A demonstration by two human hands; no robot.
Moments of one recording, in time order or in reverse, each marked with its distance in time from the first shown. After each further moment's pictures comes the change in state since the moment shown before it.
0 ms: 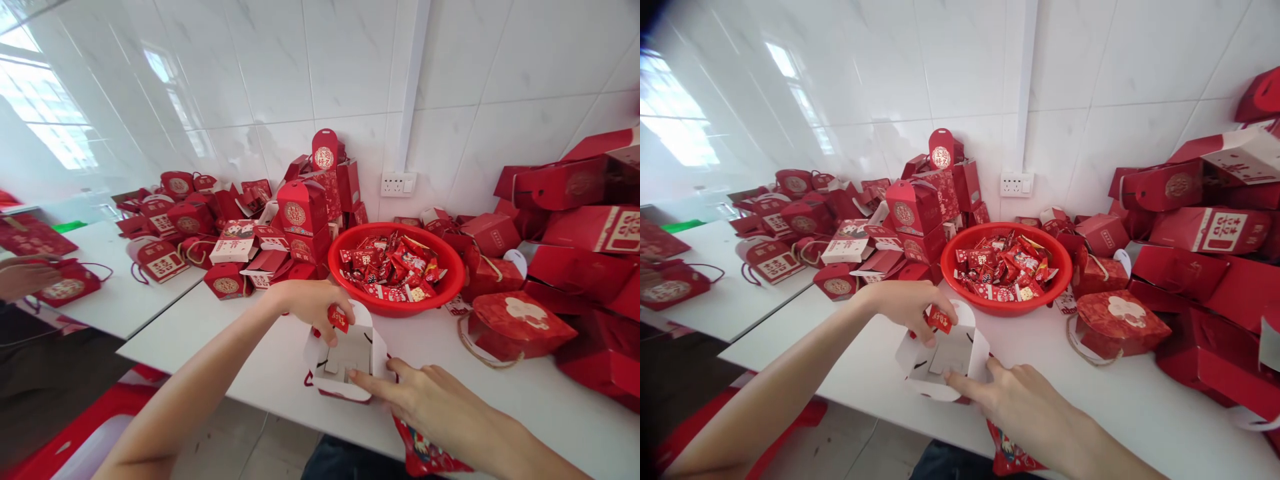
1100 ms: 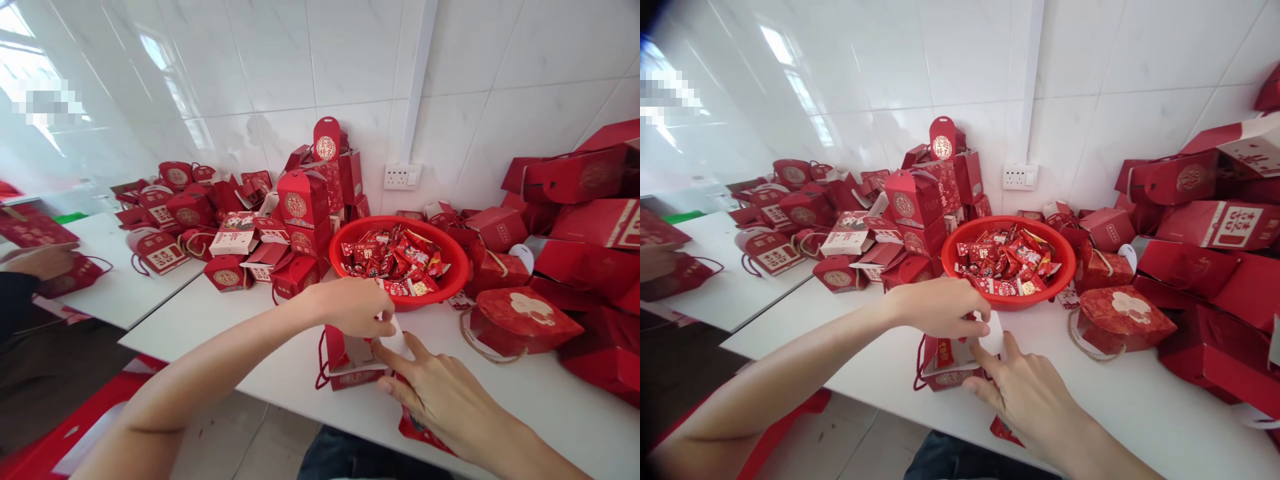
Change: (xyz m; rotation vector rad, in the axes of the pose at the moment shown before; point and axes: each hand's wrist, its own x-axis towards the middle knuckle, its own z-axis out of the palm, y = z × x) left_hand 0.021 0.057 0.009 0.263 0.147 0.118; right_hand 0.000 -0.006 -0.019 0.056 -0.032 0.294
